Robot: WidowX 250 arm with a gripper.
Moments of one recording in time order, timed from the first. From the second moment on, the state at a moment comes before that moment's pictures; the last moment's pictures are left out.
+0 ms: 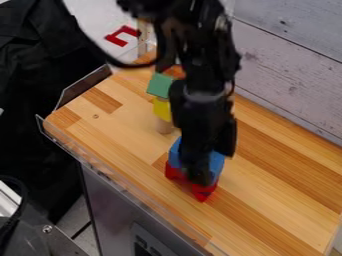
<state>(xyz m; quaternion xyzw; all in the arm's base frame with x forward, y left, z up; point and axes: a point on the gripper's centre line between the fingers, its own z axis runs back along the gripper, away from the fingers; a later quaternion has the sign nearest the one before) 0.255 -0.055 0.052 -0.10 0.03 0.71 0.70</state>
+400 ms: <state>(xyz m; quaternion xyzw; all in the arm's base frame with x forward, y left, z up) 0.291 -0.049 0.101 -0.03 -0.01 0.61 0.79</state>
